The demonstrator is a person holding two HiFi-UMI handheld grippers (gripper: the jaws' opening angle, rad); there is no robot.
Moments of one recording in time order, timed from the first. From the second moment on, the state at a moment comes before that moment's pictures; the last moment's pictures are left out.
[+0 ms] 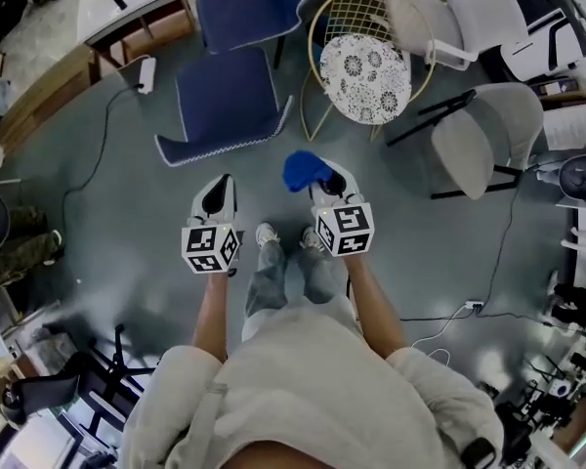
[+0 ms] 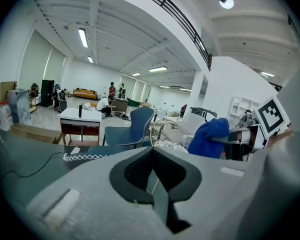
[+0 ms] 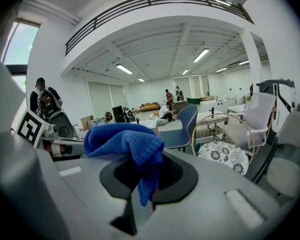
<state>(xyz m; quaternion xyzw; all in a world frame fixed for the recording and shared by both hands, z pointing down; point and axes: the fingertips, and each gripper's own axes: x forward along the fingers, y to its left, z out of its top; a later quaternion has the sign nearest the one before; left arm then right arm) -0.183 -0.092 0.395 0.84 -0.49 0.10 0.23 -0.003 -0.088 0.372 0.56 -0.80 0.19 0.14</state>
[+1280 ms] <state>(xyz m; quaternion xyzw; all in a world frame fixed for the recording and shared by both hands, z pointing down) -0.173 -0.172 0.445 0.80 -0.56 0.20 0.09 0.029 -0.091 0.471 0.50 -0.82 0.26 0.13</state>
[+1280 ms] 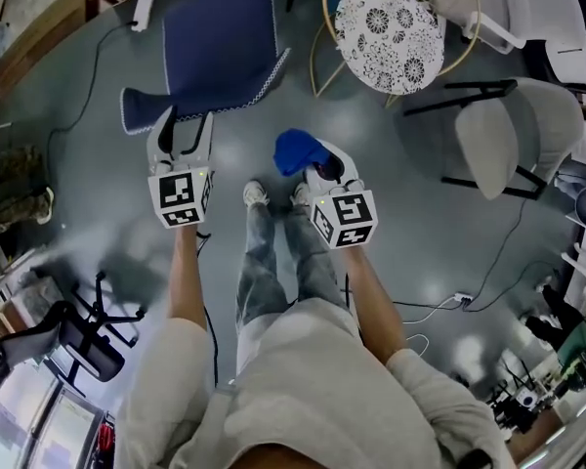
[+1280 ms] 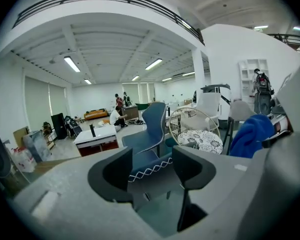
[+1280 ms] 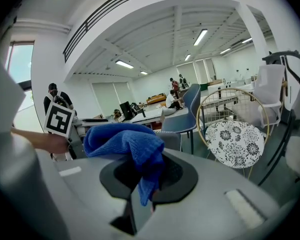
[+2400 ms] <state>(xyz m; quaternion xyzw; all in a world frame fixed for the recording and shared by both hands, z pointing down) -0.154 -0.148 0.487 0.73 -0.32 0.54 -0.26 0.033 -0.089 0.505 0.50 -0.81 0.28 0.12</state>
